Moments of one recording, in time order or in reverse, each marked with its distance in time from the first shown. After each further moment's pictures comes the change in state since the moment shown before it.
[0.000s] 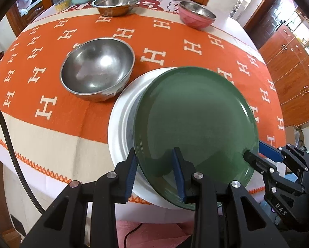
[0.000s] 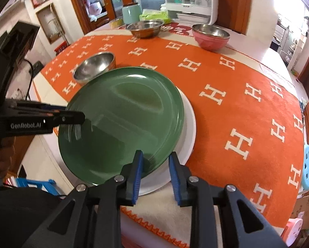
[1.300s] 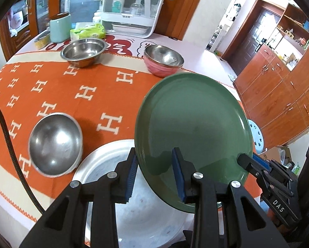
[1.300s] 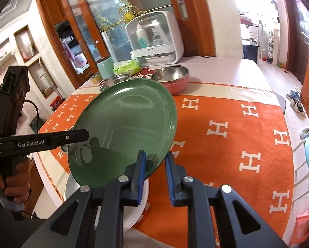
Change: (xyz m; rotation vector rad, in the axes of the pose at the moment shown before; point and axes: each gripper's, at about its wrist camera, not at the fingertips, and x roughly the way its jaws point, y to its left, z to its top) left arm -0.028 -0.062 0.076 0.026 -0.220 -0.122; right arm -0.043 -0.095 0.038 0.215 -0.303 0.048
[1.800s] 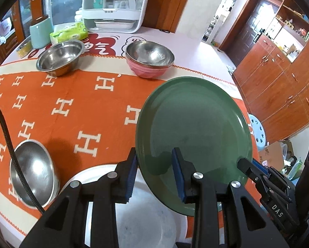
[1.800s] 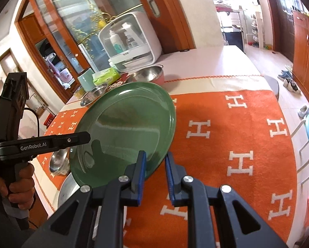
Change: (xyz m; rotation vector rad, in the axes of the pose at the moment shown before) left arm 0.049 -0.037 0.042 0.046 0.051 -0.003; right arm 0.018 -0.055 0.006 0.161 -0.016 -0.008
